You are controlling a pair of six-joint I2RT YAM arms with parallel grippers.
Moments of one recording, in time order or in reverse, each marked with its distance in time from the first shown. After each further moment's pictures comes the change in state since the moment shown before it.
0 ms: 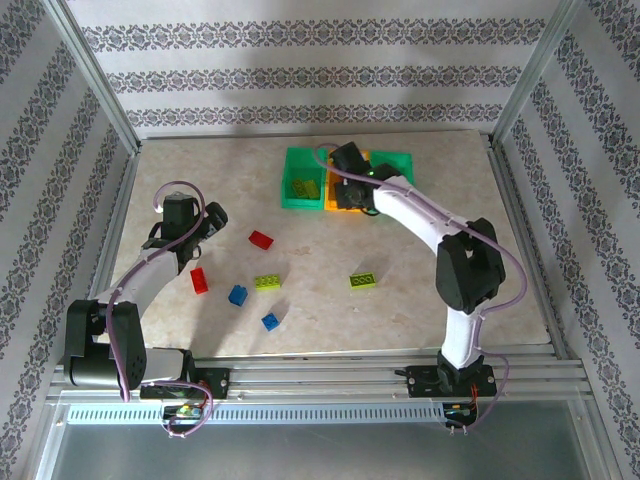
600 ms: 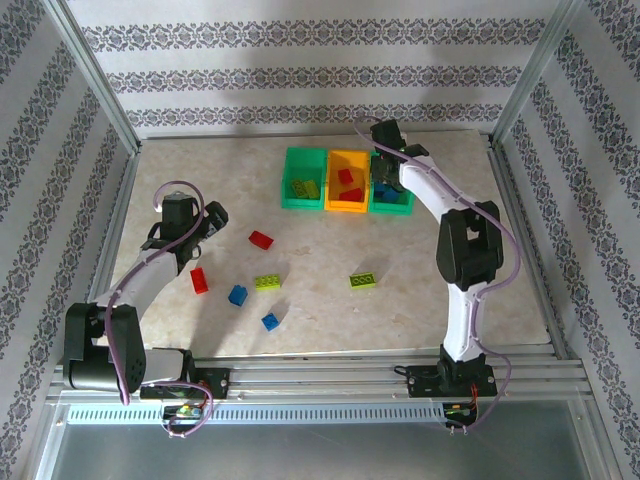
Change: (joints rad) left arm 0.000 -0.019 0.000 -0.007 0.019 0.005; right arm -0.237 0.174 0.153 0.060 0.026 -0.004
